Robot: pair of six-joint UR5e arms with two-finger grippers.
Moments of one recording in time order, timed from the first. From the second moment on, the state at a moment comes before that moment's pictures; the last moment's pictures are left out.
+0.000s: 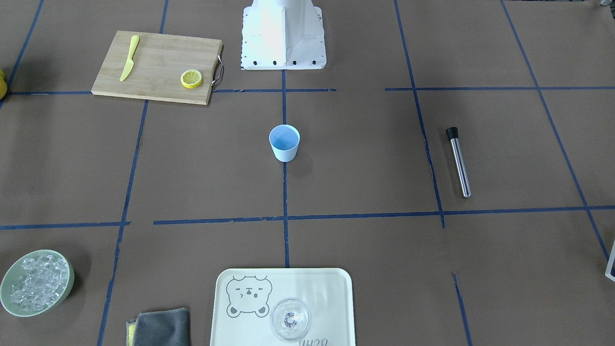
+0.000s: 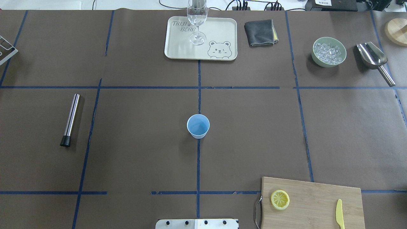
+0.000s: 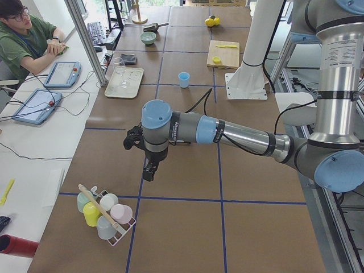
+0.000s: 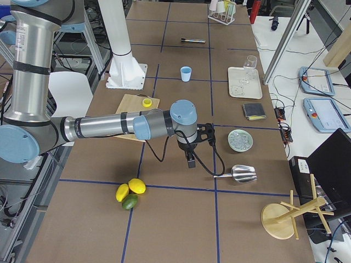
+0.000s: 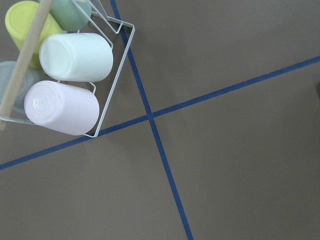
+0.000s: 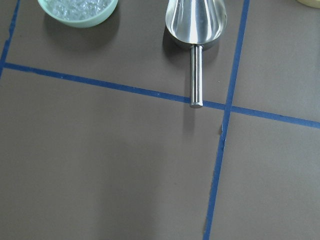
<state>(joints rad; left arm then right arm) -1.62 -1.54 -1.85 -1.46 -2.34 0.28 1.50 -1.74 1.90 -1.45 2.37 0.08</state>
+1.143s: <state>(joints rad) -1.62 -1.55 -1.86 -1.48 -2.35 0.28 0.79 -1.80 2.19 -1.10 1.90 0.97</state>
